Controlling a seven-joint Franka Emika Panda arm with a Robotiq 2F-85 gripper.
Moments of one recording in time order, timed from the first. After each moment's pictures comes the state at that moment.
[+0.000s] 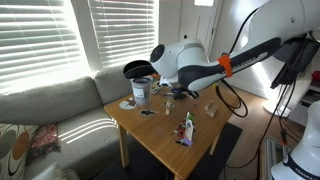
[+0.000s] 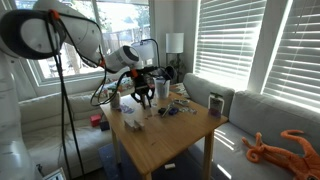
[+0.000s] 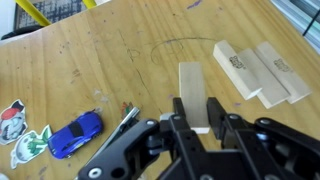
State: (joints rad) arm 0.16 0.17 0.18 -1.86 -0.60 1.51 -0.49
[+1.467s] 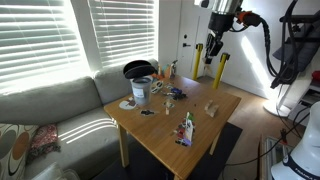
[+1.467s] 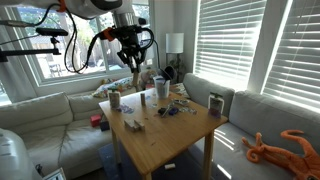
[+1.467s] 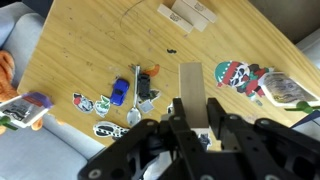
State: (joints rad) arm 0.12 -0.37 -0.01 -1.93 -0.08 1.69 -0.36
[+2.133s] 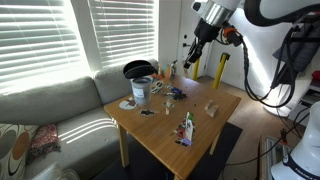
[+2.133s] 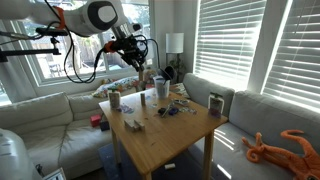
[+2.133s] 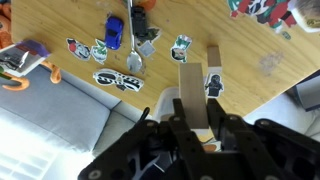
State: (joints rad) arm 0.12 -0.38 0.08 -2.09 -0.10 2.11 -0.15
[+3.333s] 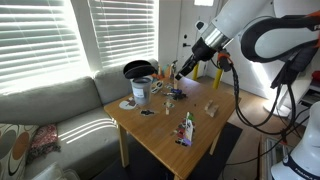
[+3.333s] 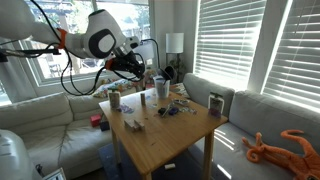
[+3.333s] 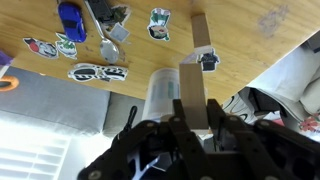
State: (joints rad) arm 0.12 -0.42 0.09 -2.35 -0.01 2.55 -0.01
